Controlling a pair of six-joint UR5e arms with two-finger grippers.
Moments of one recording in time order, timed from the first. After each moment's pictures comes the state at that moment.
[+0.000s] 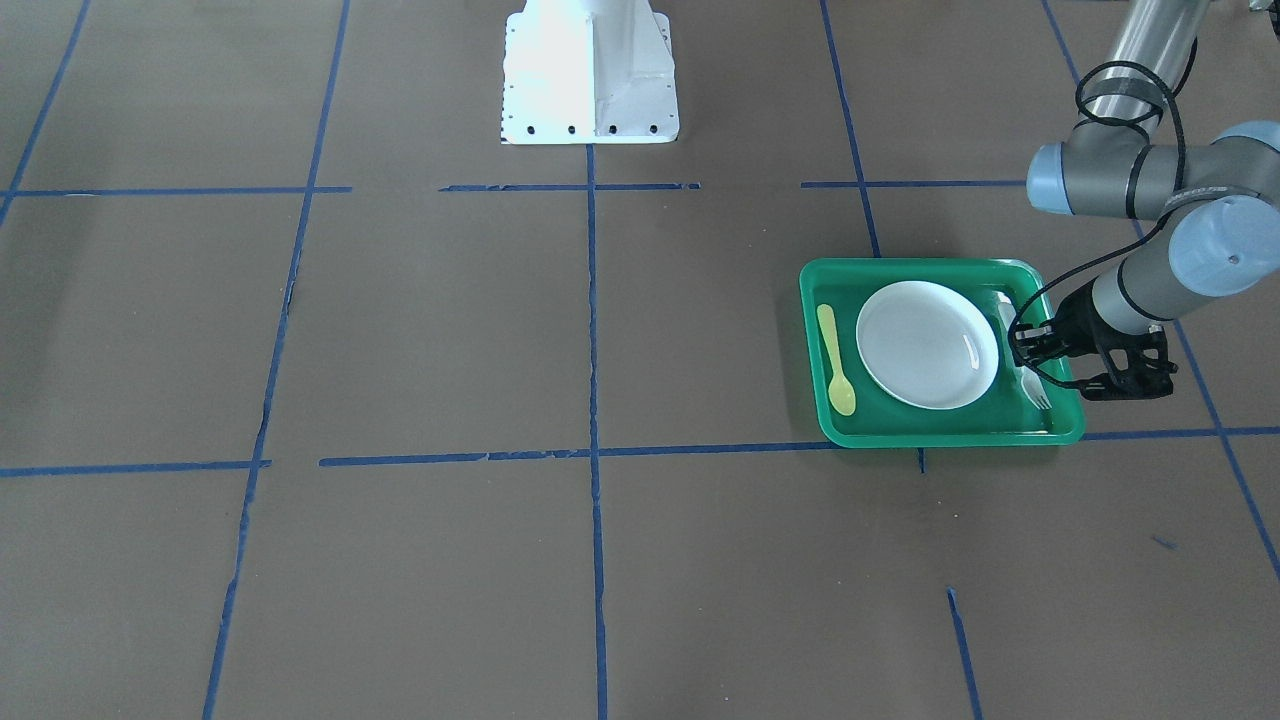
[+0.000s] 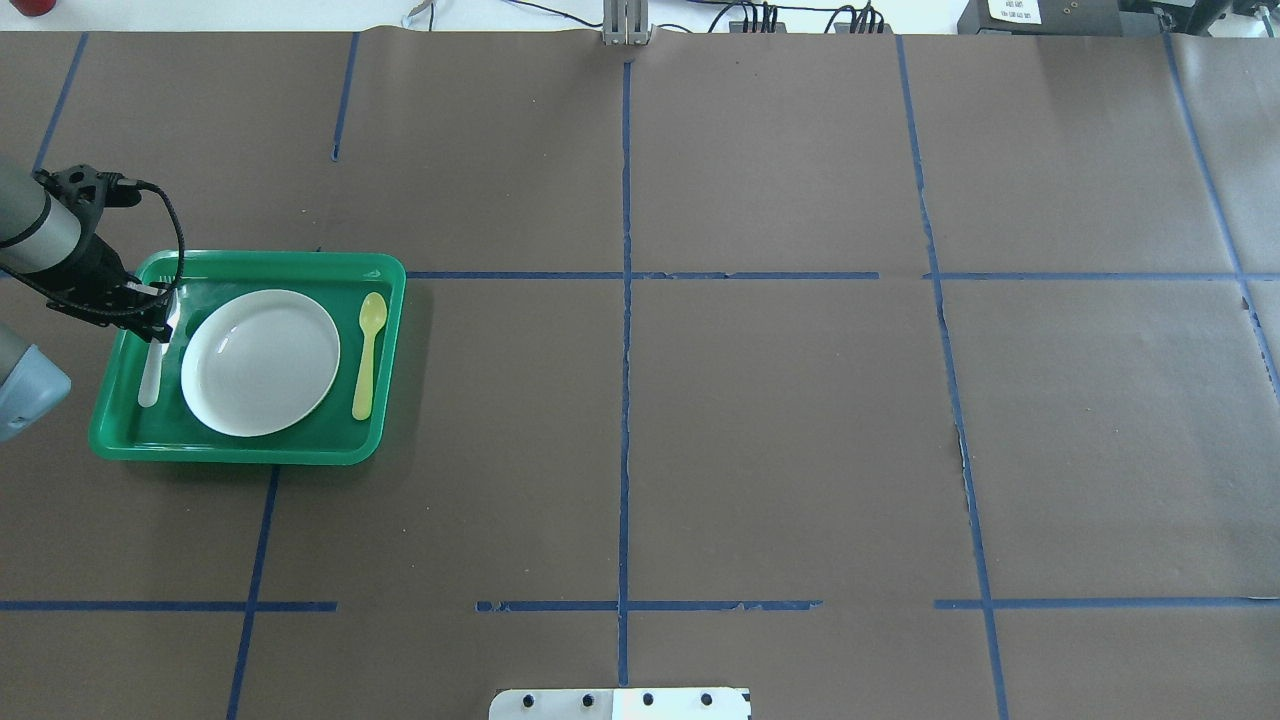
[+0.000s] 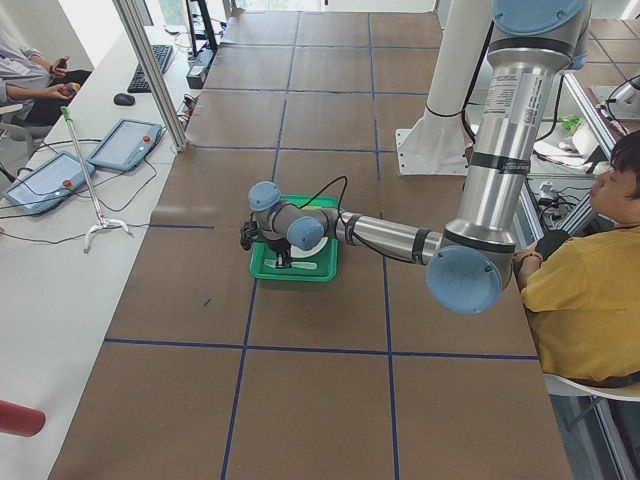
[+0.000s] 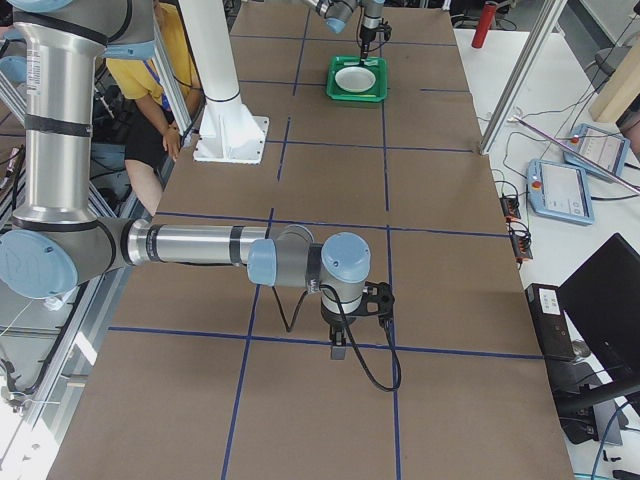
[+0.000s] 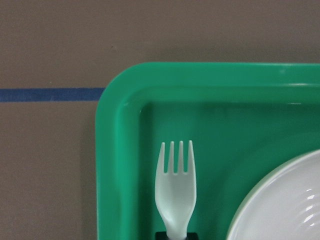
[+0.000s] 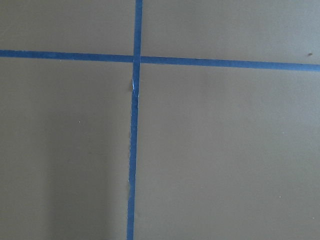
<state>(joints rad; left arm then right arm) -0.99 -1.76 -1.49 -1.88 -2.28 -0.69 1.60 -1.70 1.72 -1.63 2.29 -0.06</state>
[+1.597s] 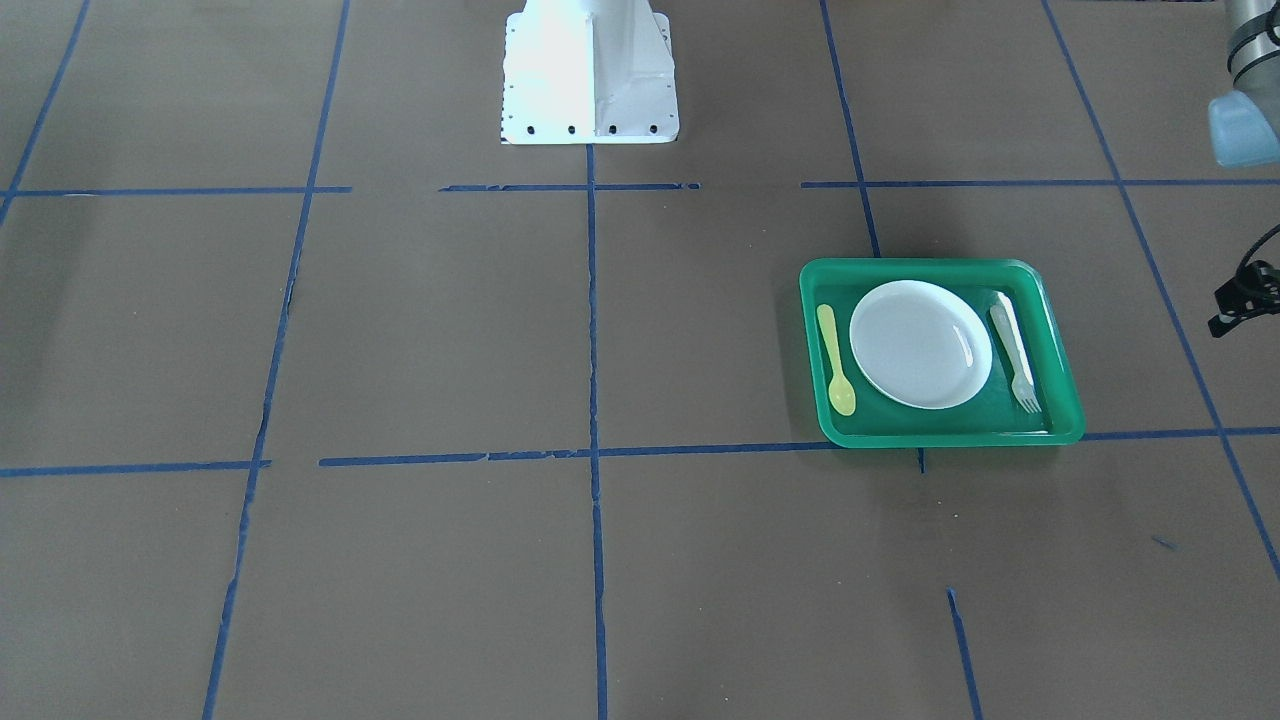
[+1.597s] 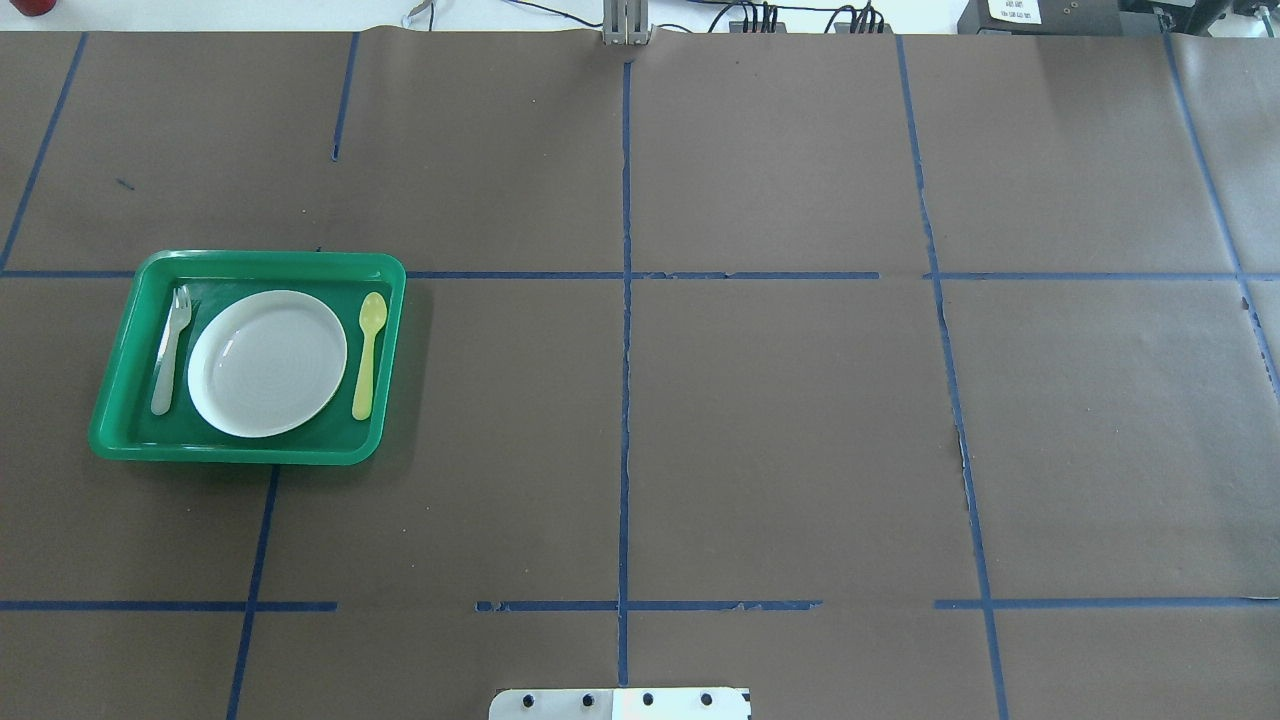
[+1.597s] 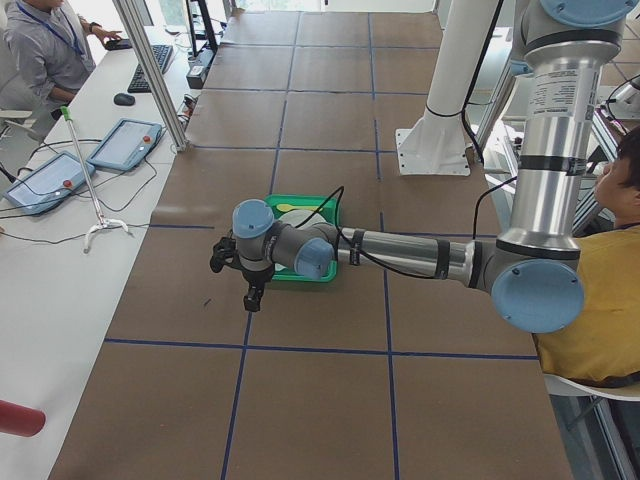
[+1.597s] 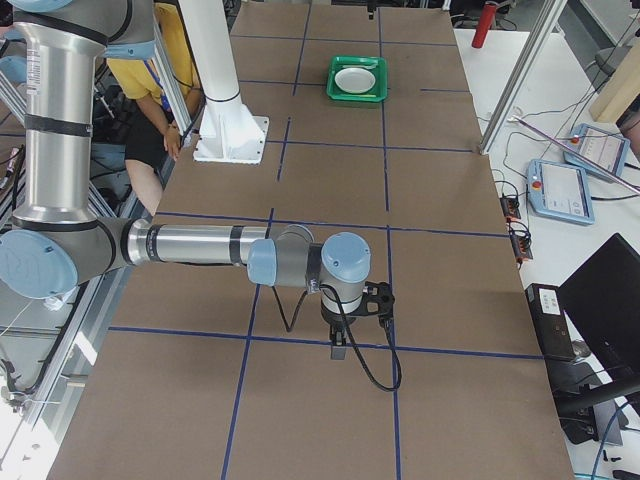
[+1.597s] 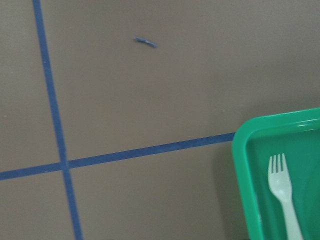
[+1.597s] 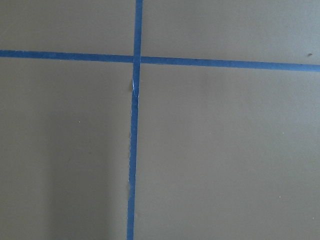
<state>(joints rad) -1.40 -1.61 -1.59 -1.83 -2.29 -0.14 1.60 -1.70 1.72 -1.63 2.29 -0.06</state>
